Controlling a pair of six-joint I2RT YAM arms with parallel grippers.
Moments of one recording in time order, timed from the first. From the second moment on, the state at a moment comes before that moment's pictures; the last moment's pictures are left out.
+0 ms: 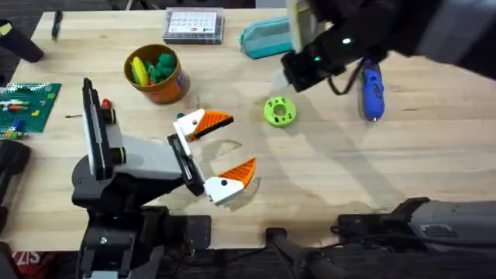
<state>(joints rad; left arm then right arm) -0.01 0.00 0.01 -0.10 1.08 -0.06 0.57 1.53 1.30 -0.87 -0.03 0.08</state>
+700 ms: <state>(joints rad) -0.01 0.00 0.01 -0.10 1.08 -0.06 0.67 1.51 1.01 -0.65 0.03 0.24</state>
